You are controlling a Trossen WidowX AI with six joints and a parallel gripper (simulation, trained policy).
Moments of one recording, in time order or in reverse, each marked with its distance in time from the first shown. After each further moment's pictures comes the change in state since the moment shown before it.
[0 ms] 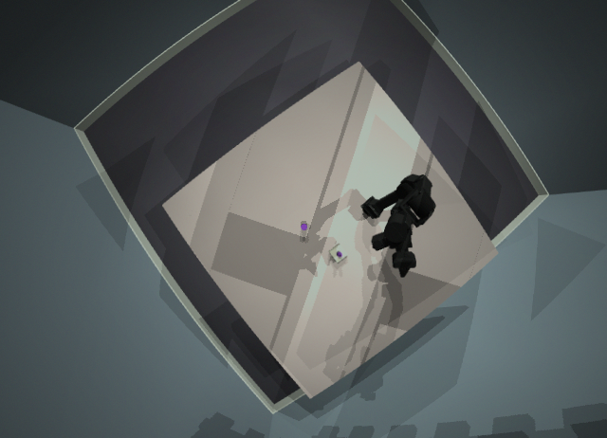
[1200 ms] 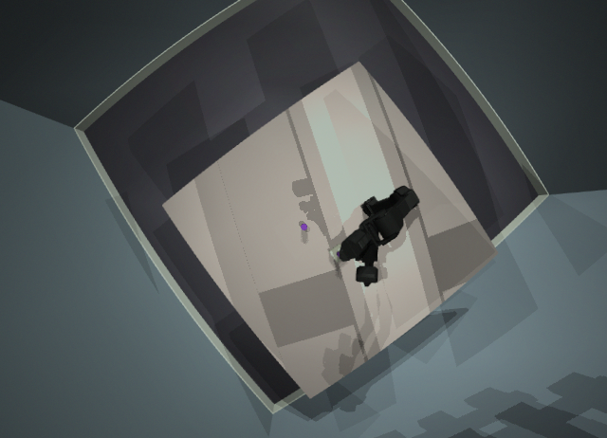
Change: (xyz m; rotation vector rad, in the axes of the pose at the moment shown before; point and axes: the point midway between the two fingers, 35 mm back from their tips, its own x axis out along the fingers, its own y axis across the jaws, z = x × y) arm 0.032 0.002 0.105 0.003 -0.099 -0.100
